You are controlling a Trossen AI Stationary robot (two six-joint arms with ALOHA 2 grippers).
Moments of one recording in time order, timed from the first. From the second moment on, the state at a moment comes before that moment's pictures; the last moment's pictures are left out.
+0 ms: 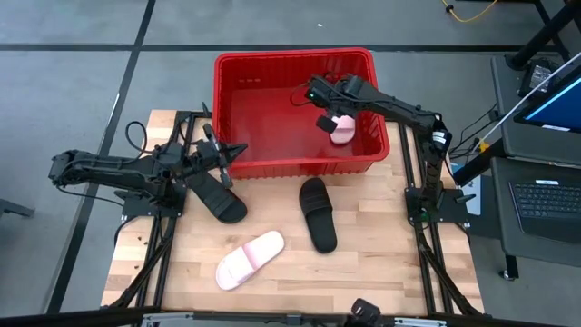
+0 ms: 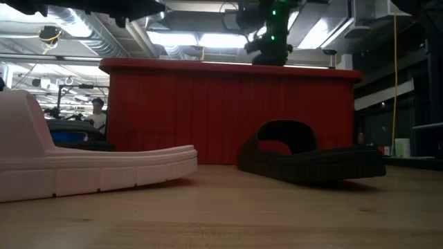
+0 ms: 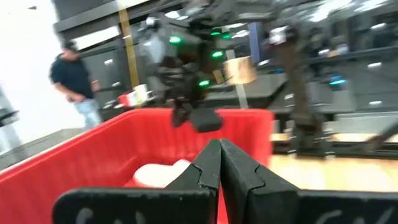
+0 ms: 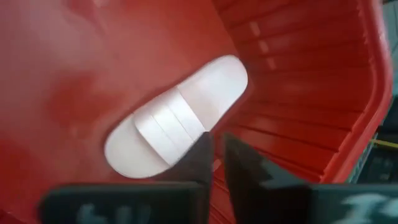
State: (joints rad) left arm 0.05 0.73 0.48 0.38 -0.35 0.20; right arm -0.46 1.93 1.97 -1.28 0.60 -0.03
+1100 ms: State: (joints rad) left arm 0.05 0.43 0.48 -0.09 -0.12 0.27; right arm 0.09 1.93 2.16 -1.25 0.81 0.45
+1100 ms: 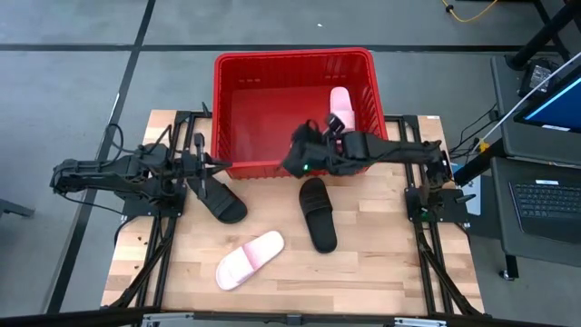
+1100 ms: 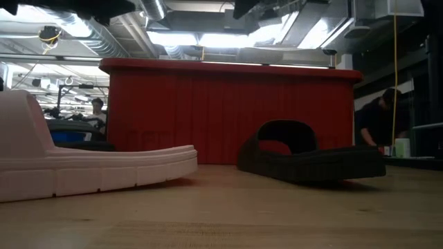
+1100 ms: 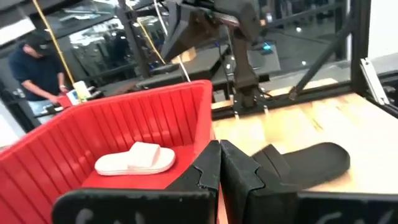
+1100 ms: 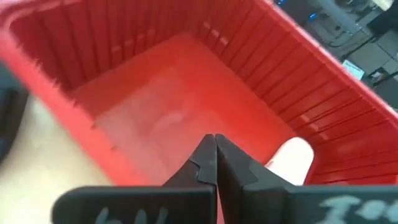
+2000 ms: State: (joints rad) left arm -0.51 0.95 0.79 -0.30 -0.61 0.19; right arm 0.42 1.45 1.29 -0.68 0.82 0.54
